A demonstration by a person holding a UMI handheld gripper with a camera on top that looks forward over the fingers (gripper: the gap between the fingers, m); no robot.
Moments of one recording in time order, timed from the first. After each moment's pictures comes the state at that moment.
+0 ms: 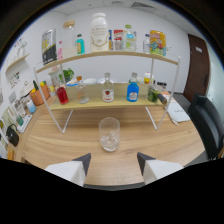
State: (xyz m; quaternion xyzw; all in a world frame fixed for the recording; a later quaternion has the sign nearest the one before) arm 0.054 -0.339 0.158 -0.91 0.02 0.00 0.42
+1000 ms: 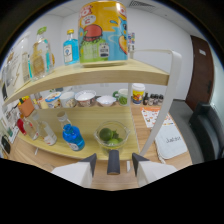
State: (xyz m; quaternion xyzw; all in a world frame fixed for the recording) arm 0.218 -0.167 0.172 -0.90 0.00 0.01 0.43
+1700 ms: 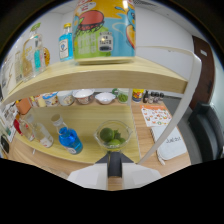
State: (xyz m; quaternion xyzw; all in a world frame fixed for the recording) arm 0.218 -0.154 0.165 -0.91 0.00 0.00 0.41
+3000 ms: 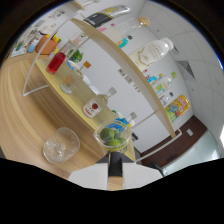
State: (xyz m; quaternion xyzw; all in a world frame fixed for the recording) arm 0.135 -0.235 0.195 -0.78 -0.25 -0.34 0.47
